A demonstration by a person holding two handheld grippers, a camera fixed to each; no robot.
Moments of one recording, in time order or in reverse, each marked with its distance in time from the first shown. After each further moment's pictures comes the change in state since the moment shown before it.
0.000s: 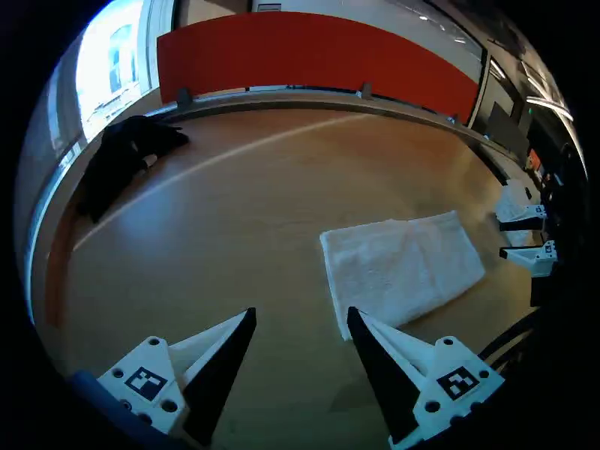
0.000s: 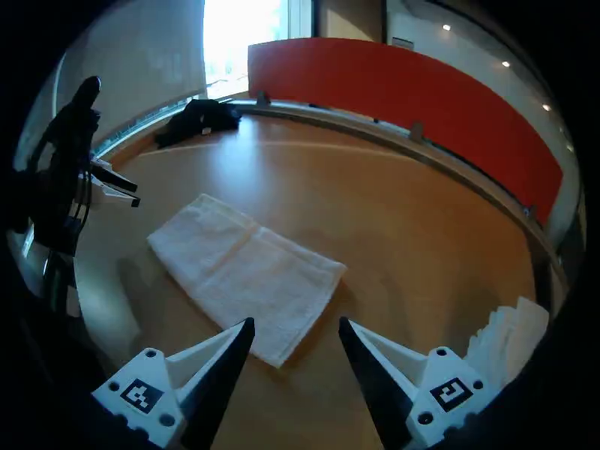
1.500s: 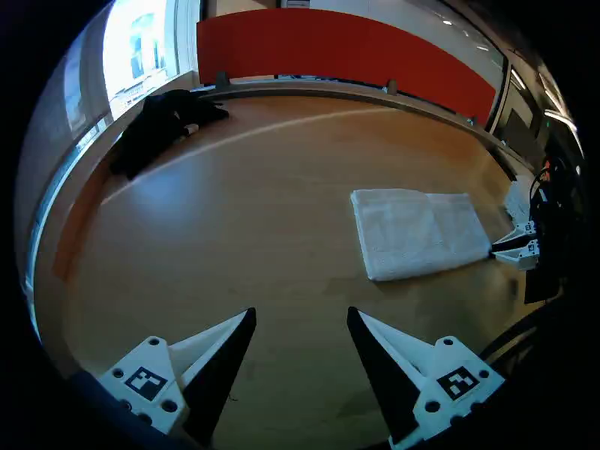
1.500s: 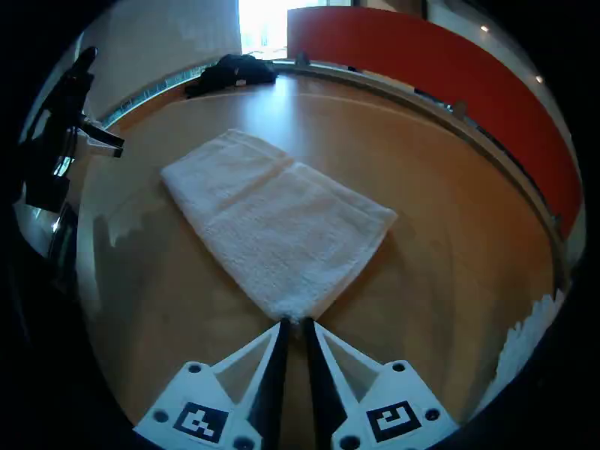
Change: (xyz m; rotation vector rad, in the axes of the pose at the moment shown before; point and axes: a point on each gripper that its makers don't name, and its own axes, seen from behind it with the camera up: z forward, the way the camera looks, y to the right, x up) left arm -0.060 -0.030 -0.046 0.088 -0.028 -0.071; right arm -0.062 -0.019 0.031 0.113 -0.132 -0.103
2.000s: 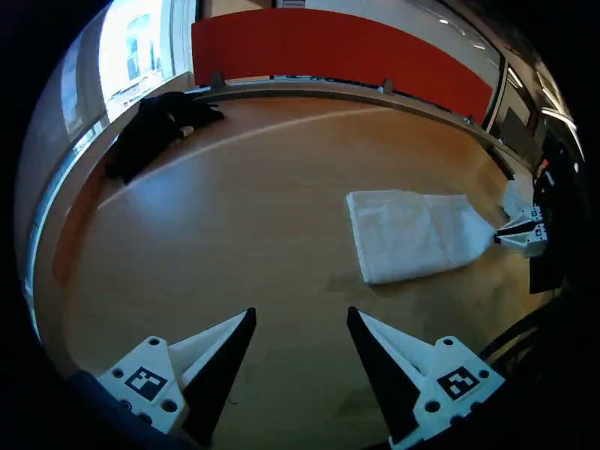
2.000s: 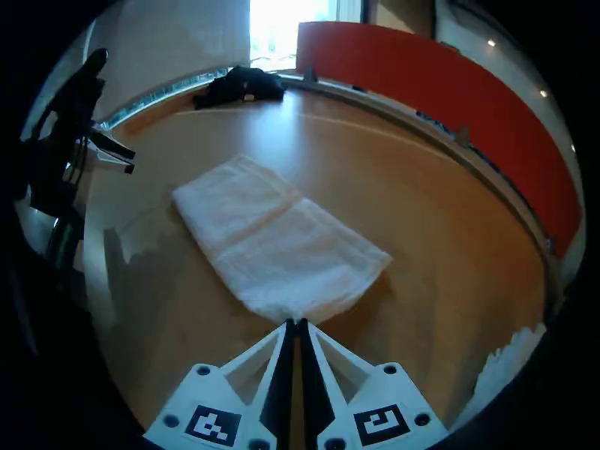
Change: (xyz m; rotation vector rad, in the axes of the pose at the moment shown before) left arm 0.006 0.004 0.001 -0.018 0.002 0.010; right arm 0.047 -0.003 -0.021 -0.015 0.057 -0.064
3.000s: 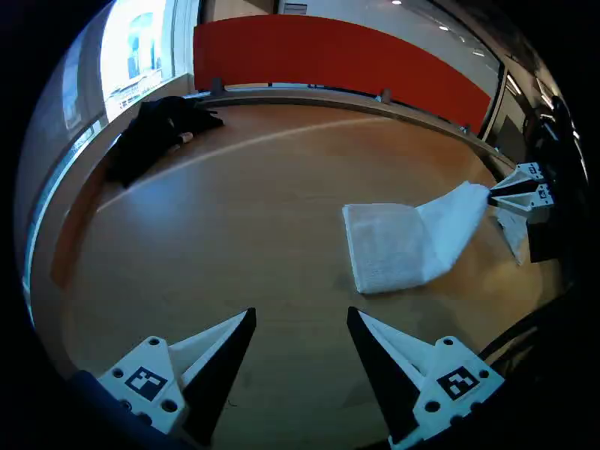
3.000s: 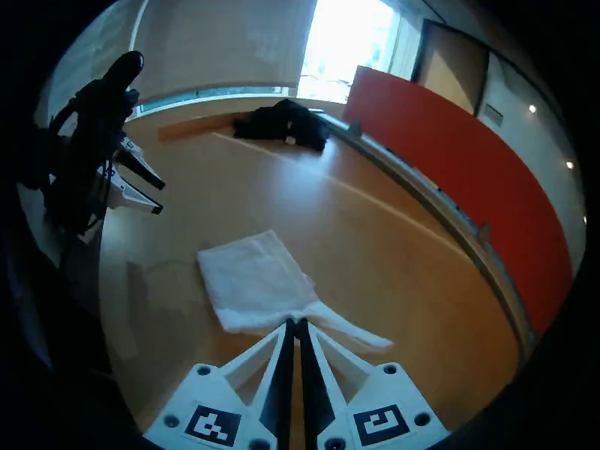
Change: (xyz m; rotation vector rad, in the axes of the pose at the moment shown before) left arm 0.014 0.005 -0.009 -0.027 0.023 -0.021; right arm 0.134 -0.025 -0.010 0.062 0.096 -0.255
